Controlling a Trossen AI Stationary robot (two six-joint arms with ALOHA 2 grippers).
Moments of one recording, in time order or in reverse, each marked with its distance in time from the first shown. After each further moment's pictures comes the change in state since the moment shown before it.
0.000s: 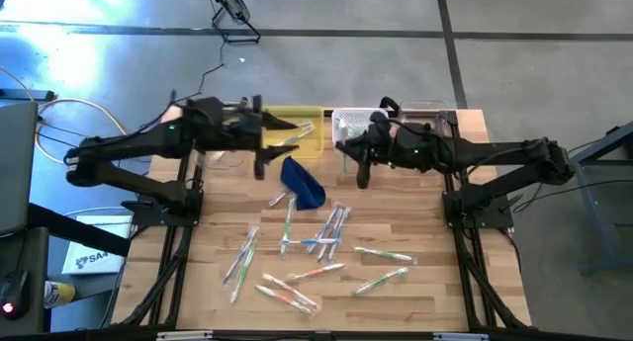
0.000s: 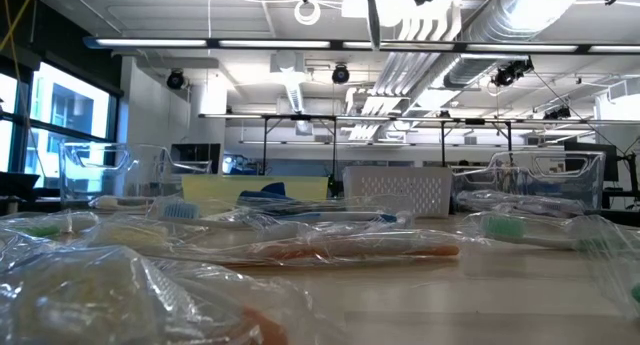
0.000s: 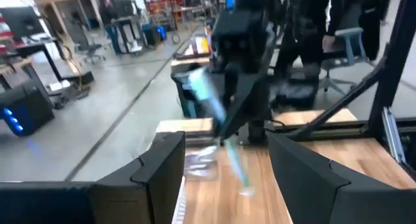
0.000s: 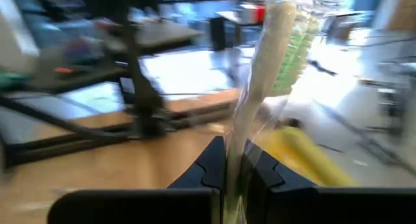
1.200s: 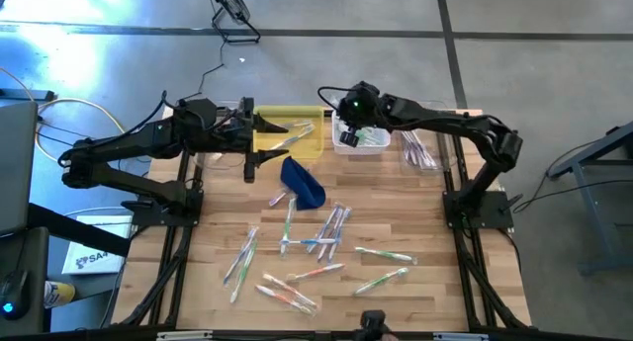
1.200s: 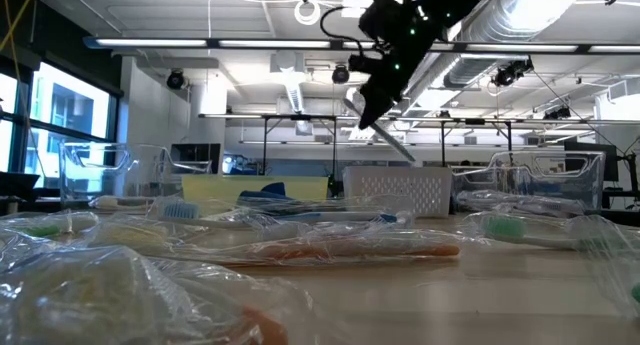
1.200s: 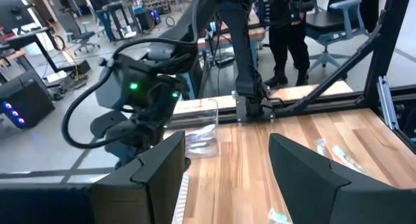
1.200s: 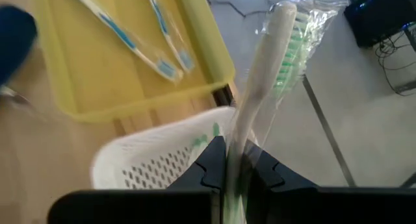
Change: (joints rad) left arm -0.003 -0.047 0.000 -0.130 -0.004 0.050; right arm -0.451 0.442 0.214 -0.369 -0.027 -0.432
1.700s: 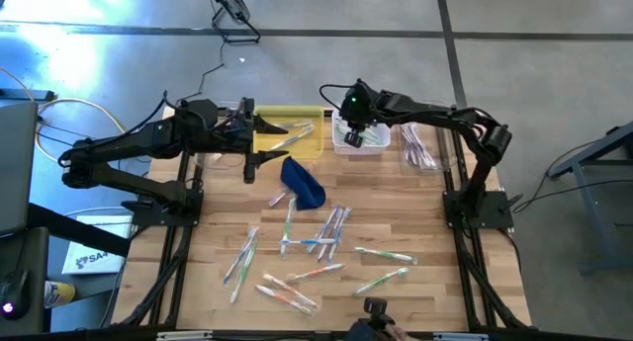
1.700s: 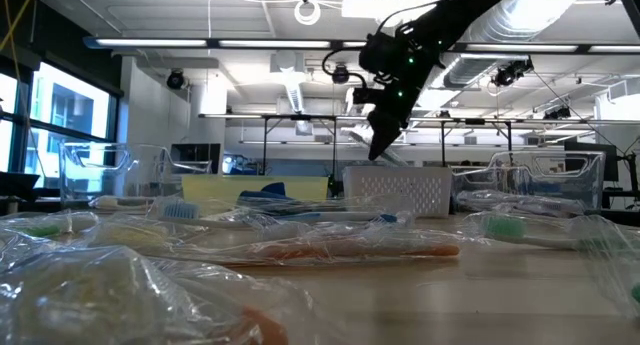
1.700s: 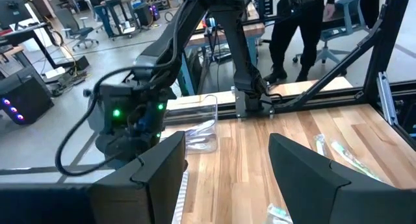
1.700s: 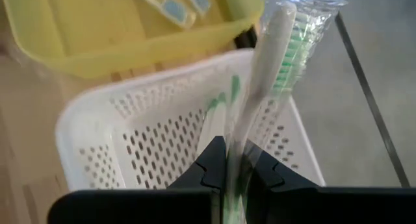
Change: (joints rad) left arm 0.000 0.000 0.000 -0.016 0.000 0.000; right arm -0.093 0.099 0.000 -0.067 -0.132 0.005
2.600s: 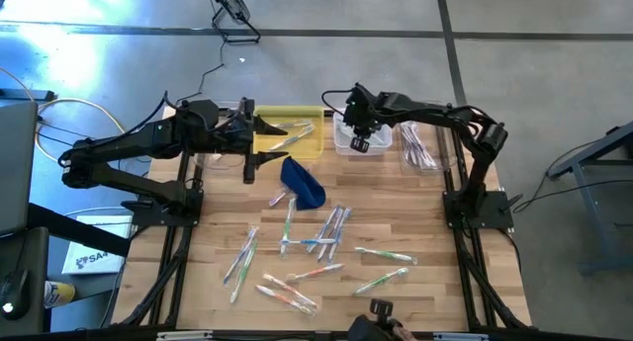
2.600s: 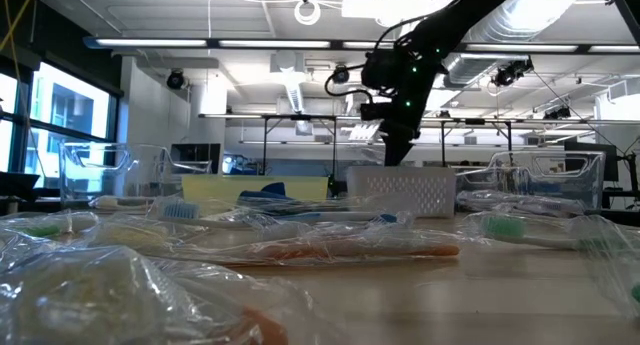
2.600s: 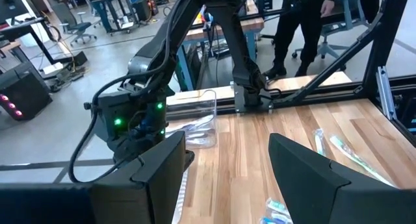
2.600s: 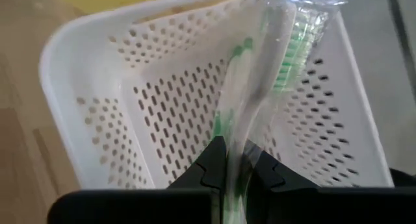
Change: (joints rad) left arm 0.000 0.000 0.000 -0.021 0.000 0.000; right arm -0.025 0.035 0.000 -0.141 -0.044 0.014
